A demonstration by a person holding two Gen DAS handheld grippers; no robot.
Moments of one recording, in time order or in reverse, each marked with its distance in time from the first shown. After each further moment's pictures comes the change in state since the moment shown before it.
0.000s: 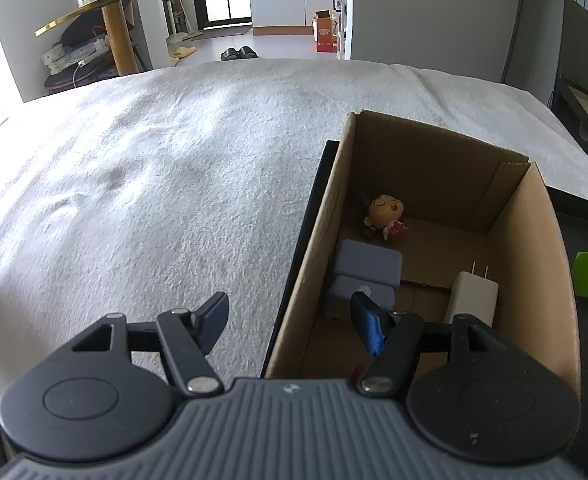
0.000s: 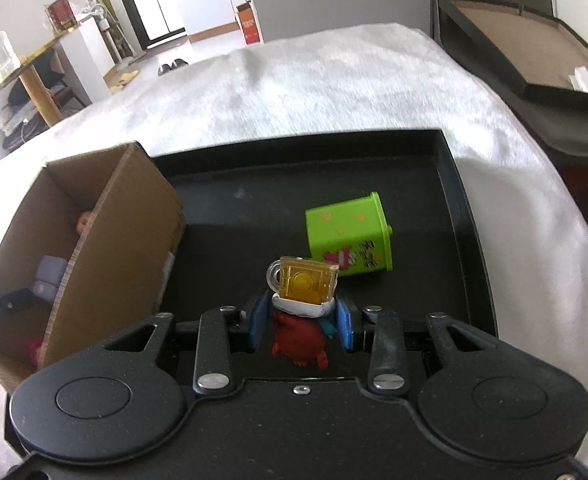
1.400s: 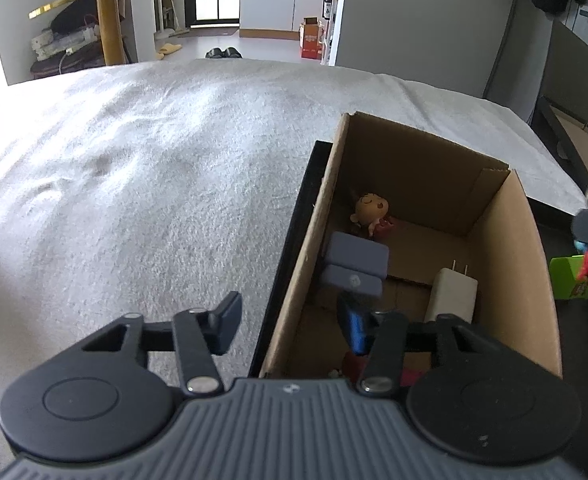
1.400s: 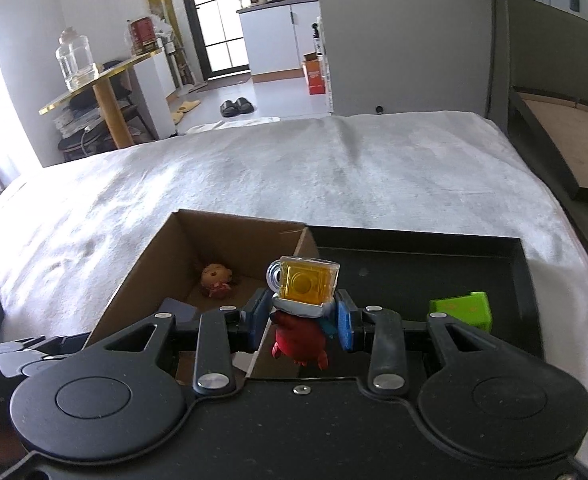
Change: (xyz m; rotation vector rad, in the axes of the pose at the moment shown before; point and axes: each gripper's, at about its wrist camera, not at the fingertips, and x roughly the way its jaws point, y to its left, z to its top) left arm -0.003 0.016 -0.010 -0.051 -0.011 -0.106; right arm -0.039 0.098 0.023 -0.144 -0.141 0.096
